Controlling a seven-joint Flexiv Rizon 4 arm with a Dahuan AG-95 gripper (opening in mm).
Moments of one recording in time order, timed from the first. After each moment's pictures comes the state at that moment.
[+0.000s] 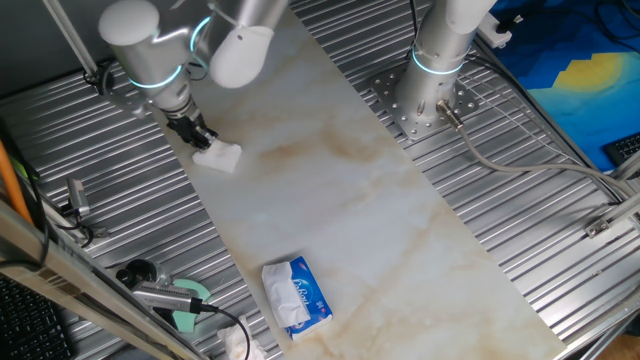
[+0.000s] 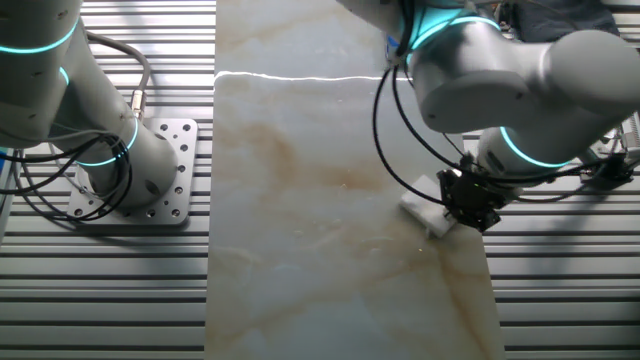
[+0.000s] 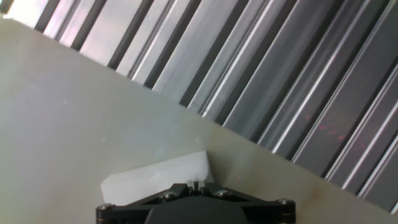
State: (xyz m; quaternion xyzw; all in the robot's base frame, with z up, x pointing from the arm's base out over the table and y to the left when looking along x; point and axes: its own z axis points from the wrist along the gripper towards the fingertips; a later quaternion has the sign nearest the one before) arm 0.602 -0.099 0.030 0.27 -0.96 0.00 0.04
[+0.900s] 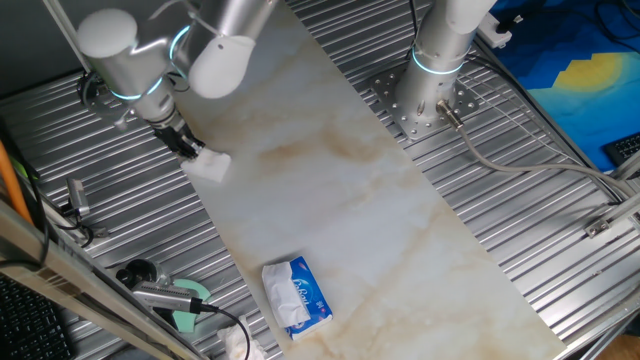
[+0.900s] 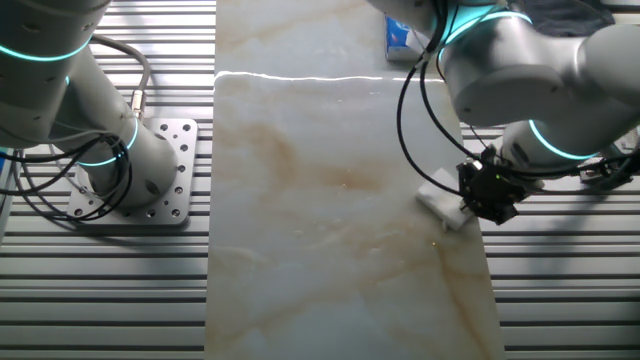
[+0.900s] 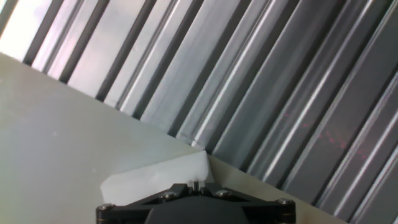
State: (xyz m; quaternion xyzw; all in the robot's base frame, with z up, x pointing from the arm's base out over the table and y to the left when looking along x) arm 0.626 -0.080 0.027 0.25 -0.97 -0.01 0.05
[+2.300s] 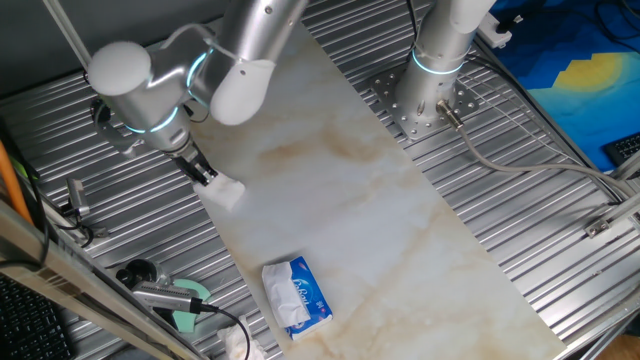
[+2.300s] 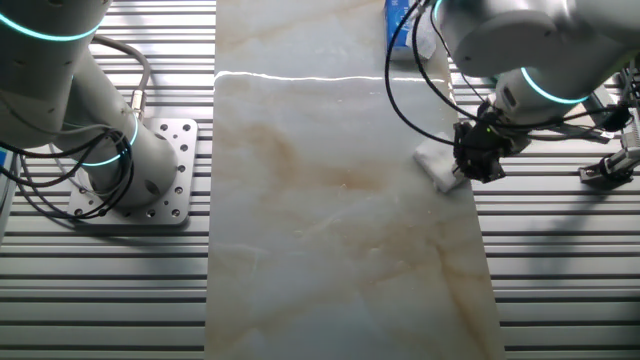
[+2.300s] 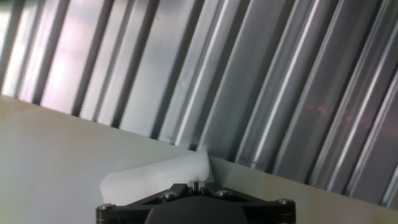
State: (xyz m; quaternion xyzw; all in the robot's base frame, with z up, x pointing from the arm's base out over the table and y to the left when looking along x) arm 0.618 -0.011 0.027 0.17 -0.98 0.00 0.06
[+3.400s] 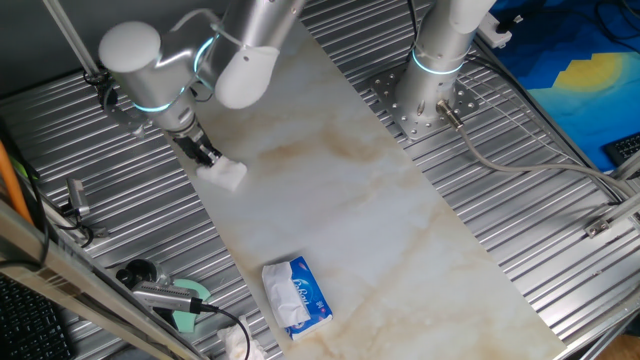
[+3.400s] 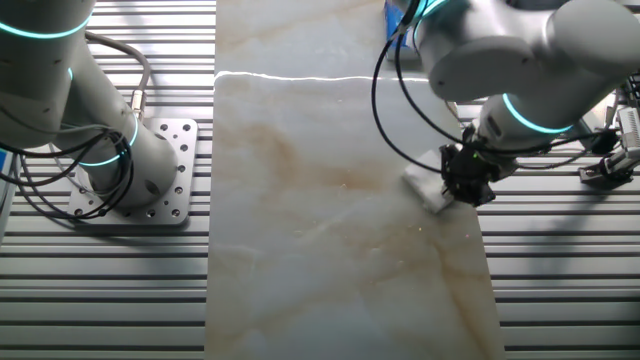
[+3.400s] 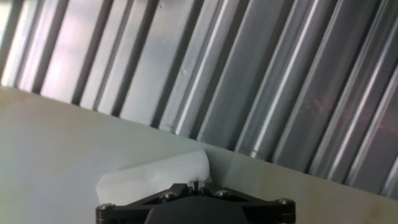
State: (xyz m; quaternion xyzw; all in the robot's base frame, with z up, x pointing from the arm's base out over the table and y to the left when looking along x) arm 0.593 -0.060 0.027 0.21 -0.98 0.00 0.05
